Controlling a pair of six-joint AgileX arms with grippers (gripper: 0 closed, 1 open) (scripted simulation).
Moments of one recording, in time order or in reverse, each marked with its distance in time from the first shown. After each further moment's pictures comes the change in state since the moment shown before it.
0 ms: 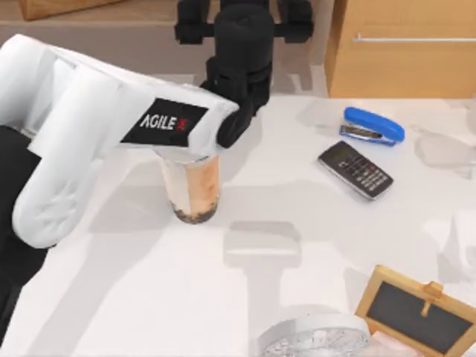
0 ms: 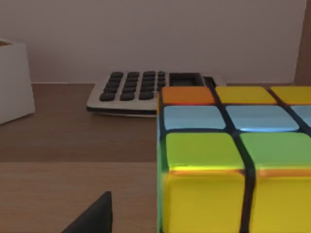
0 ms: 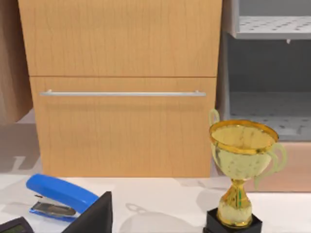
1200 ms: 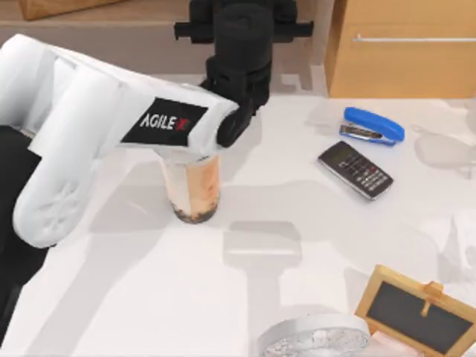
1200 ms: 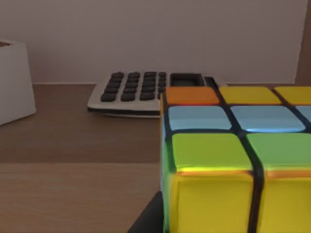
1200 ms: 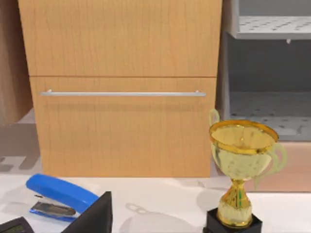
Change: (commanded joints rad) left arm 0.000 0.000 0.000 0.000 0.000 0.000; right arm 0.000 0.000 0.000 0.000 0.000 0.000
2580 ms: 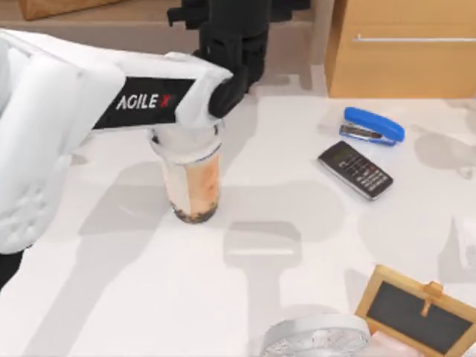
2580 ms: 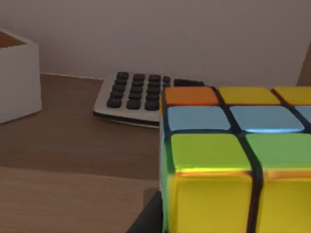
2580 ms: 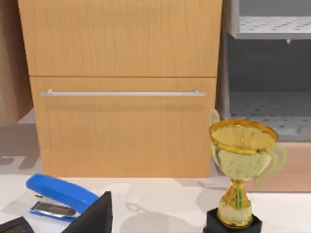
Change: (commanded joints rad) left arm 0.013 -0.105 0.029 -0.218 0.014 -0.160; right arm 0.000 0.000 0.000 0.000 0.000 0.000
